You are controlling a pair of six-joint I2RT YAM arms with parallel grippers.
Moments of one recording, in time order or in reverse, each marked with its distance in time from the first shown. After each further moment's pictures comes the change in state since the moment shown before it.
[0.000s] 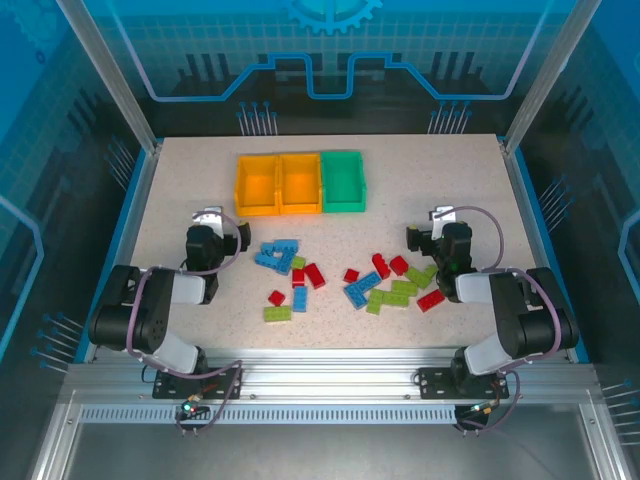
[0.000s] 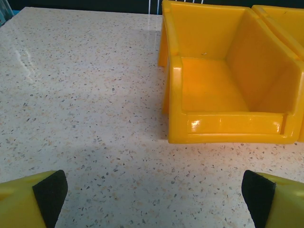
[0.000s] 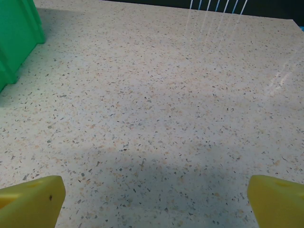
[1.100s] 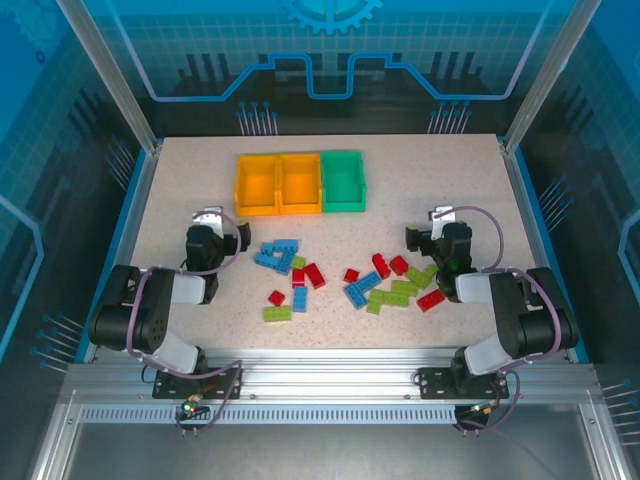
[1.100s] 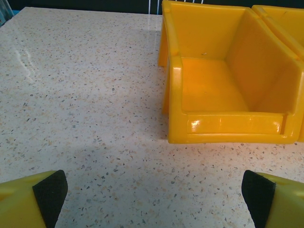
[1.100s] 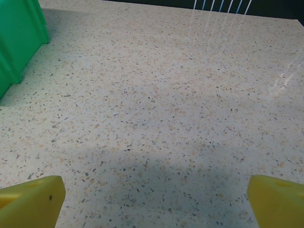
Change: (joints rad) left arm 0.000 0.000 0.000 0.000 0.000 0.000; right arm 0.000 0.000 0.000 0.000 -0.014 0.000
